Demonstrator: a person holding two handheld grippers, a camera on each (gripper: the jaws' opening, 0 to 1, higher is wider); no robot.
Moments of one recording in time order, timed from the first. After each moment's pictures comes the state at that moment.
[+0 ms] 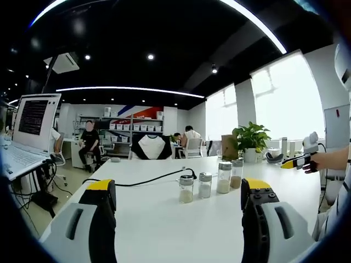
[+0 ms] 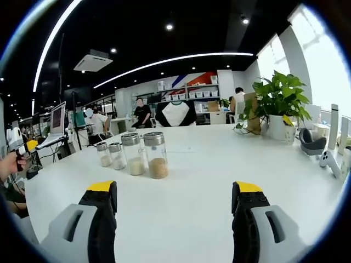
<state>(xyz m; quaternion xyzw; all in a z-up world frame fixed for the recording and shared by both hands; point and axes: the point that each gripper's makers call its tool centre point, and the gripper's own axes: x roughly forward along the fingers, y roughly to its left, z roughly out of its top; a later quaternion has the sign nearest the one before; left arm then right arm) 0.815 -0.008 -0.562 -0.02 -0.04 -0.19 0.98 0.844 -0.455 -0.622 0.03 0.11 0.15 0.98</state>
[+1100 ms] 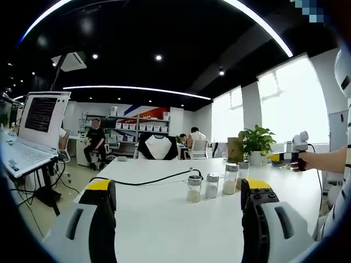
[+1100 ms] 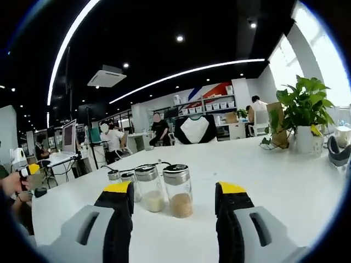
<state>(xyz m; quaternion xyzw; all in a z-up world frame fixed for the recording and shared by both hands) 0.812 0.014 -0.559 -0.03 -0.04 -0.17 0.98 0.914 -0.396 -0.580 0.08 0.06 0.23 0.97</state>
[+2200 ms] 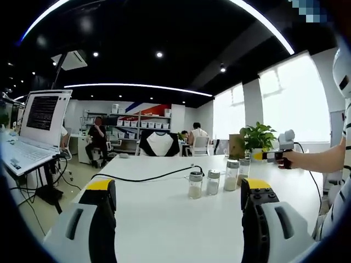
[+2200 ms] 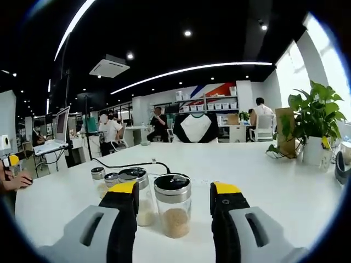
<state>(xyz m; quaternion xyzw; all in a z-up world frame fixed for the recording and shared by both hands) 0.808 0.019 -0.566 -0.03 -0.03 -0.16 0.99 0.981 -0.371 -0.590 0.01 0.06 0.22 0.97</state>
